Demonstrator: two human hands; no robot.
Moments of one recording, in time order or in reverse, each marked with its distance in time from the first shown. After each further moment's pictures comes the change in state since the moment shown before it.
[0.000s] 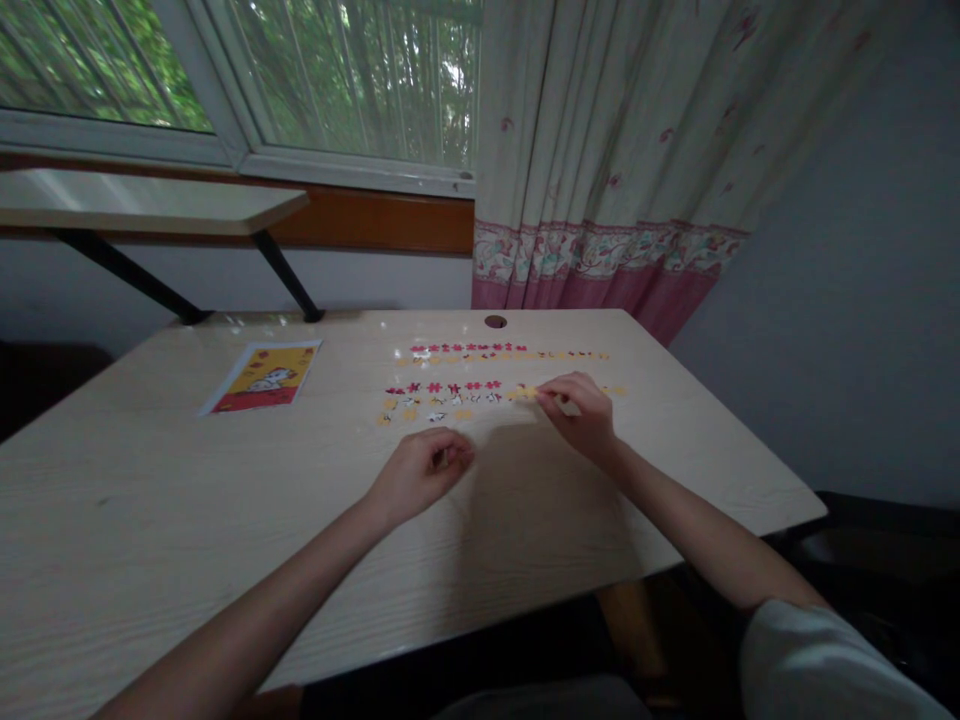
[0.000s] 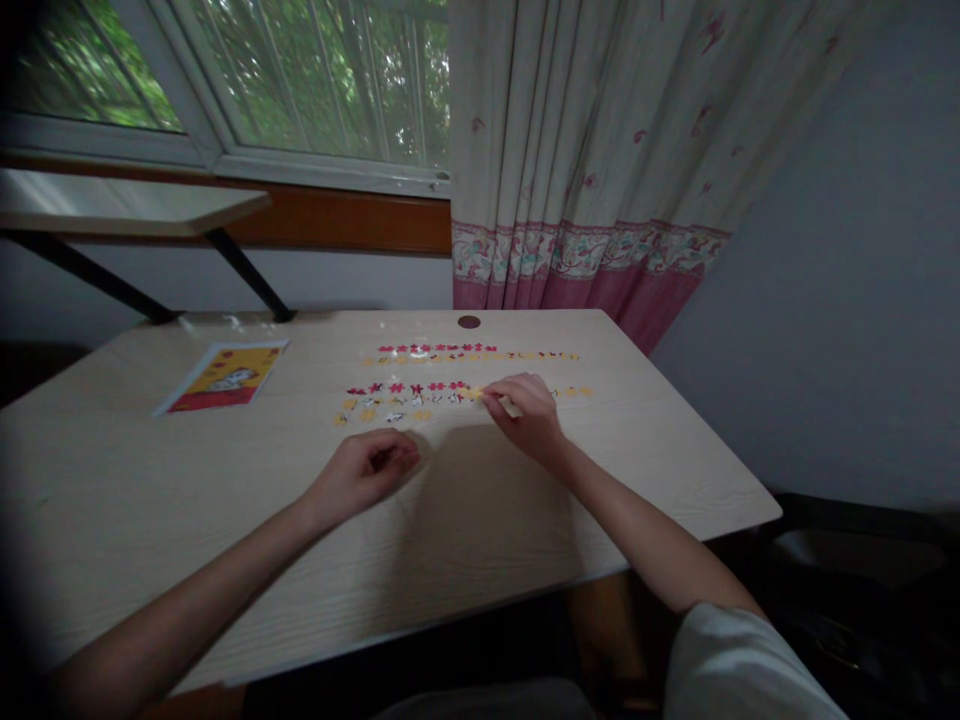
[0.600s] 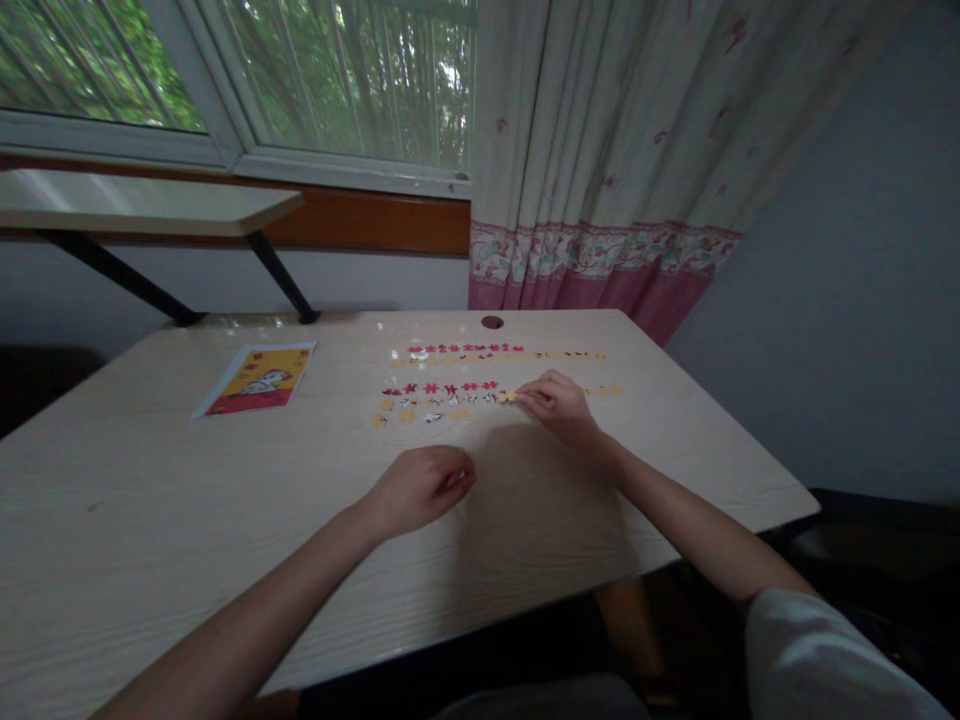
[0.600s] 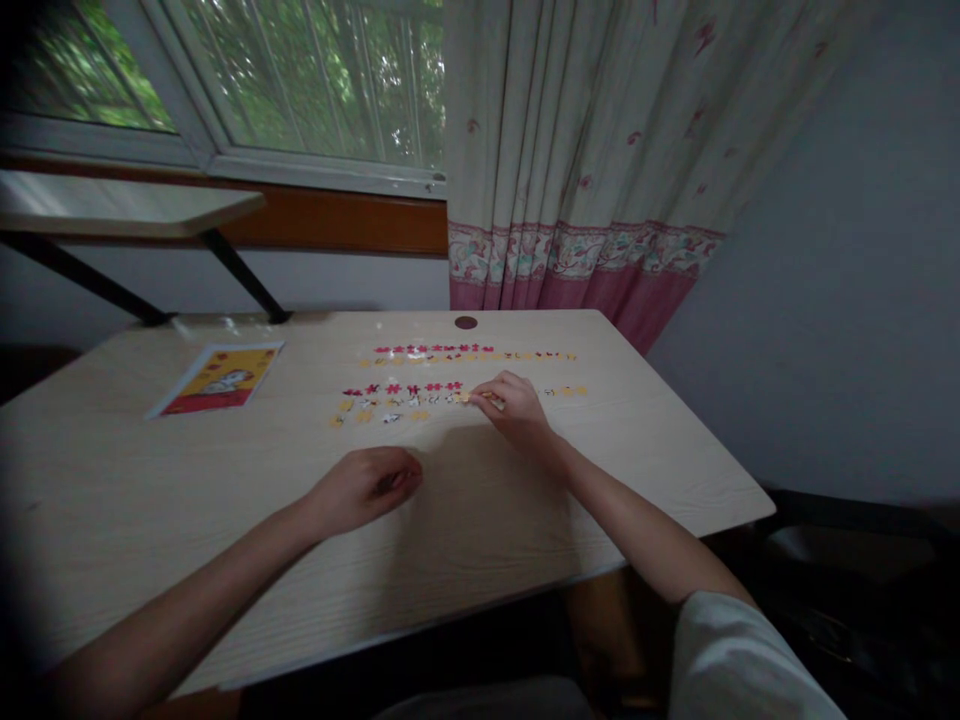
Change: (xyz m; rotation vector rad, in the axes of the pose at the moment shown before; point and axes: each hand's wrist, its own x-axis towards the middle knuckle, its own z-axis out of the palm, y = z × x) left_hand -0.004 0.001 -0.001 0.269 -0.236 0.187; right_hand -0.001 0.015 0.020 0.052 -0.252 0.234
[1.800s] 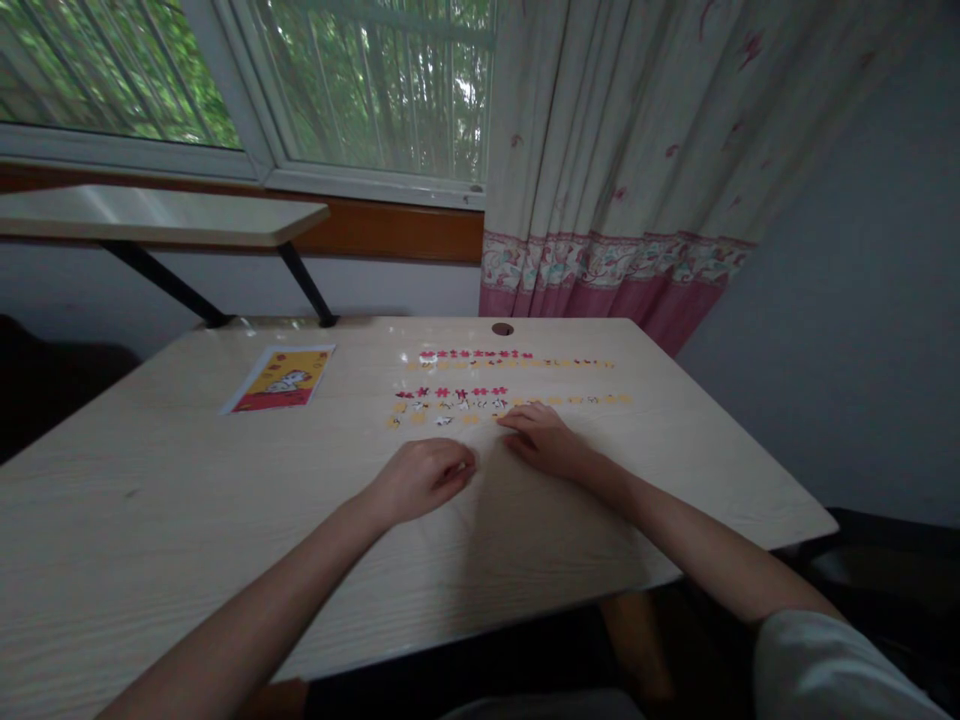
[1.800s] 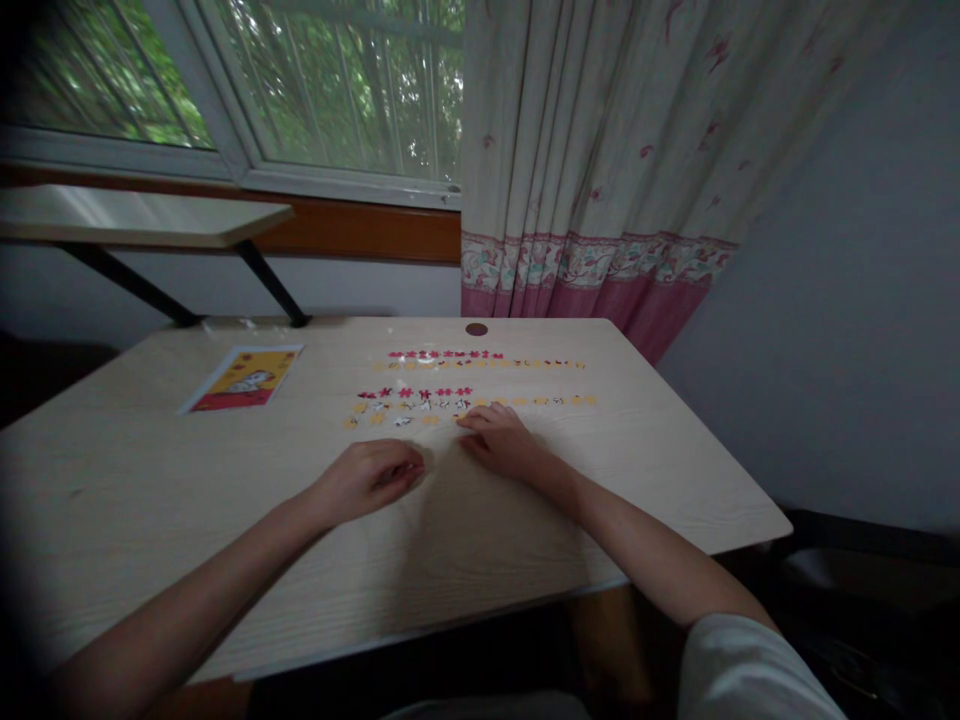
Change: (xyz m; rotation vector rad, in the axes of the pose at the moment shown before) left_hand -0.002 -0.012 -0.006 0.088 0.074 0.035; right_hand -0.017 -0.011 0.016 -0.040 -0.469 -0.164
